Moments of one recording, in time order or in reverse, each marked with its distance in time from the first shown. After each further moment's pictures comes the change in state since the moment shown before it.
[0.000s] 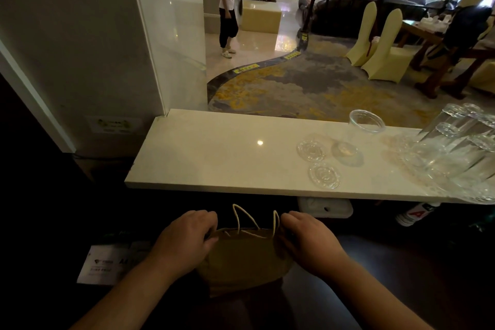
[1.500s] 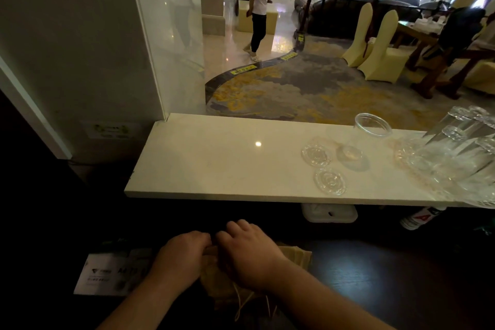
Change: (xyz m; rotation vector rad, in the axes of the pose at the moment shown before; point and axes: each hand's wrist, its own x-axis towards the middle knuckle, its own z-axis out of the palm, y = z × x) left_hand 0.007 -0.033 0.030 0.004 -0.135 -0.154; right_hand 0.062 -0.101 0.038 -0.113 -0.170 -0.276
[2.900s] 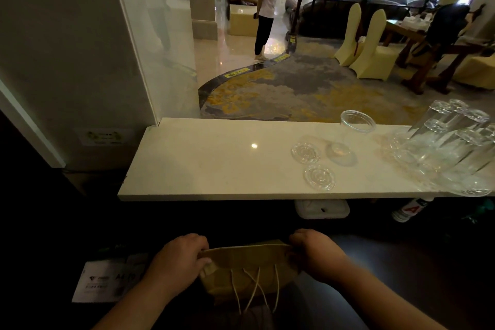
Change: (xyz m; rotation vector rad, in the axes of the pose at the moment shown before) left_hand -0.003 -0.002 0.008 -0.033 -0.031 0.073; right_hand -0.103 0.116 0.021 0.173 -0.003 0.328
